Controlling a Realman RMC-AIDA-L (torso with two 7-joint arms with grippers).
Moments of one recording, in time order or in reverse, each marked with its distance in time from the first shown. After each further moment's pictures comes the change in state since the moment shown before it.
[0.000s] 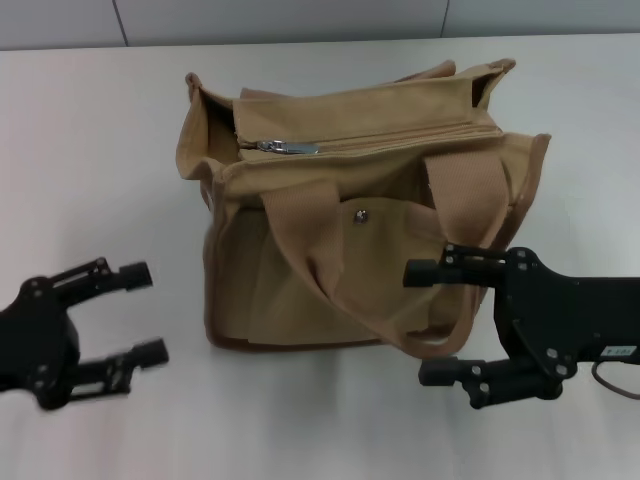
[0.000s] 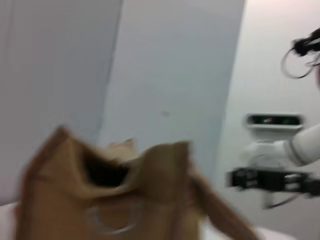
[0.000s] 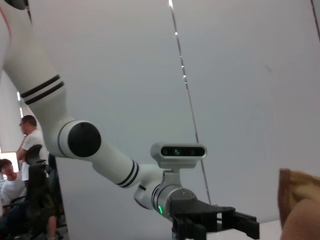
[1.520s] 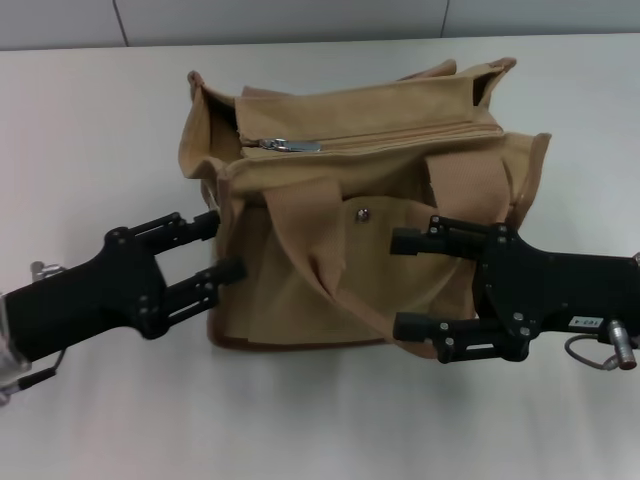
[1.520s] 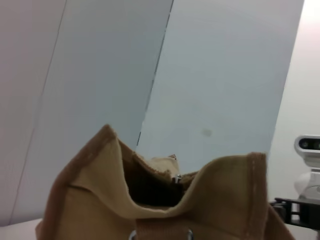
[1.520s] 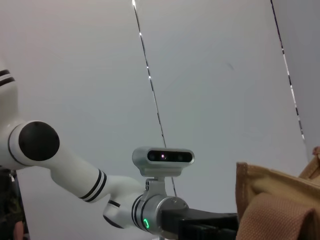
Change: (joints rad) left arm -0.068 -0.141 -0.110 -0.002 0.016 -0.164 -0.031; right arm 0.023 0.003 0.015 0.050 0.023 0.107 0.001
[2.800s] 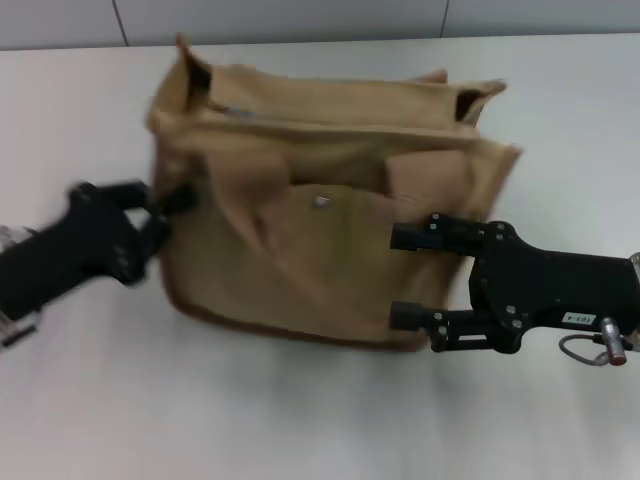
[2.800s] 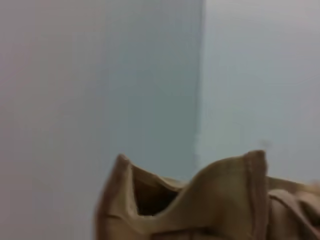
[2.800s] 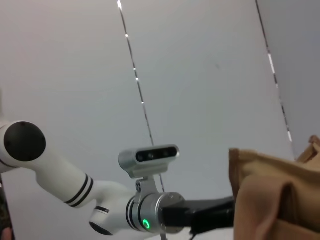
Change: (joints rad) left arm -0.013 0.009 -0.051 -0.066 -0.094 -0.081 0.192; right arm -0.006 0.002 0.006 0.023 0.010 0.037 -0.001
